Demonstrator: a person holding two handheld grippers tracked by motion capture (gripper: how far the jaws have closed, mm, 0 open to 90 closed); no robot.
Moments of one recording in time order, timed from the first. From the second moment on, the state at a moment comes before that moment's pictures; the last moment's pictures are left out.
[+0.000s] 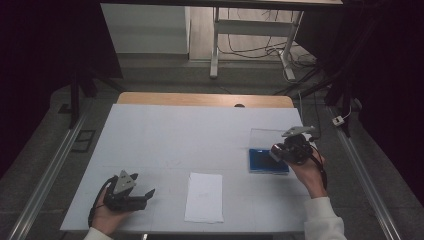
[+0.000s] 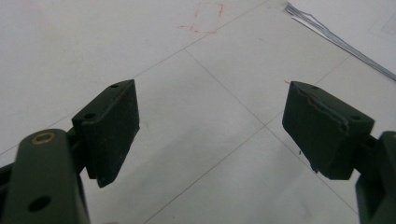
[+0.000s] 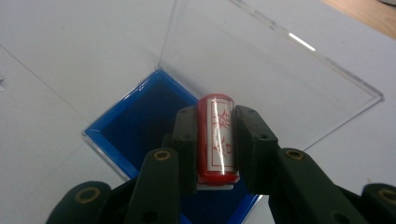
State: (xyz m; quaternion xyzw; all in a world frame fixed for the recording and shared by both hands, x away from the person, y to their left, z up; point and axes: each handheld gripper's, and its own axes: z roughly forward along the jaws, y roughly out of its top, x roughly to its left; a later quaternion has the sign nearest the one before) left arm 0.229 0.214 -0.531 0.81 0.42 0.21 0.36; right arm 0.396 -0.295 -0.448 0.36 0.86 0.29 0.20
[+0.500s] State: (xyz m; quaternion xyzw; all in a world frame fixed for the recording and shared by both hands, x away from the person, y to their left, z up) left arm 0.228 0.214 -0.532 0.81 0.42 0.21 0.36; right arm 0.402 -0.280 -0.463 0.36 0.88 0.25 0.18
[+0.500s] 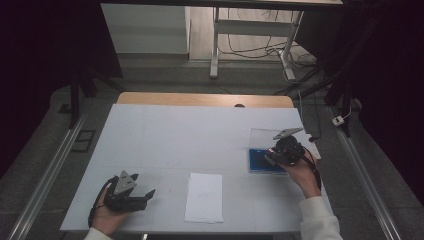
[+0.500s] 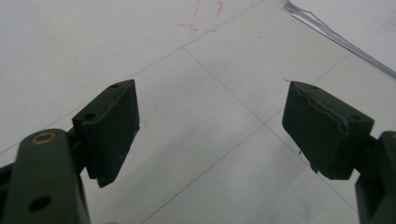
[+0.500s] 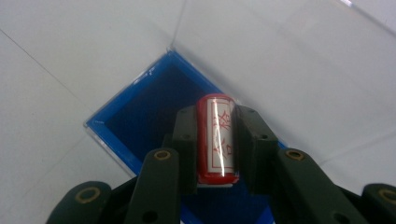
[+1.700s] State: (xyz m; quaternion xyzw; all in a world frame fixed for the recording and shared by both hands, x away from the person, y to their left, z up) left arm 0.227 0.211 -0.532 0.81 0.42 0.21 0.36; right arm 0.402 -0.276 -0.468 0.38 0.88 0.23 0.18
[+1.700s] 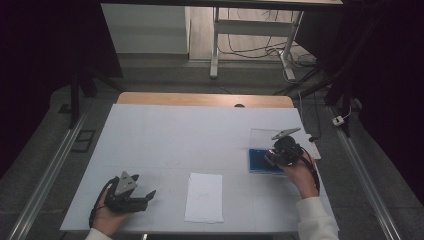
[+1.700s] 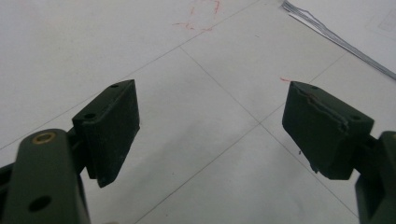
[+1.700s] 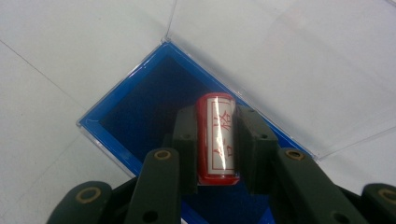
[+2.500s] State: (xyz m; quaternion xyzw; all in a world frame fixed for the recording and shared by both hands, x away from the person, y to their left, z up) left arm 0.231 0.213 -0.533 0.80 0.42 0.21 0.36; right arm 0.399 -0.277 -0.464 0.37 0.88 0.24 0.19
